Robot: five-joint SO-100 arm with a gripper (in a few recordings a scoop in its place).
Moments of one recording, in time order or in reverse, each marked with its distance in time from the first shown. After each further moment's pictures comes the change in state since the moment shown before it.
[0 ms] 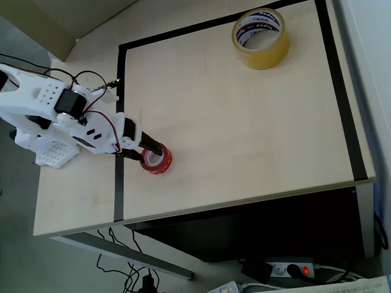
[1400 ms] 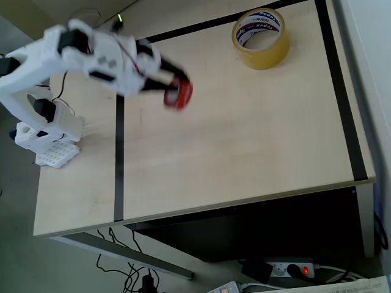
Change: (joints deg) arm -21.7 -8.0 -35.1 -2.9 2.7
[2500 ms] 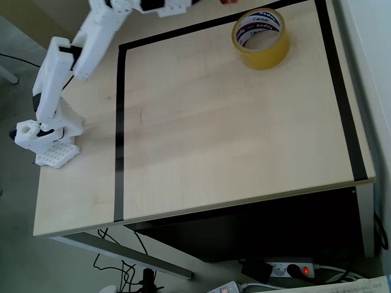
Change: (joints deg) arm -19.8 -50.6 -65.1 -11.0 8.2
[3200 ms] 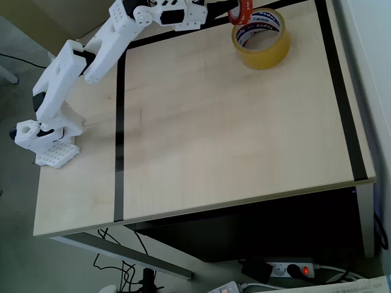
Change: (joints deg) arm 0.2 -7.5 -2.0 -0.1 1.1
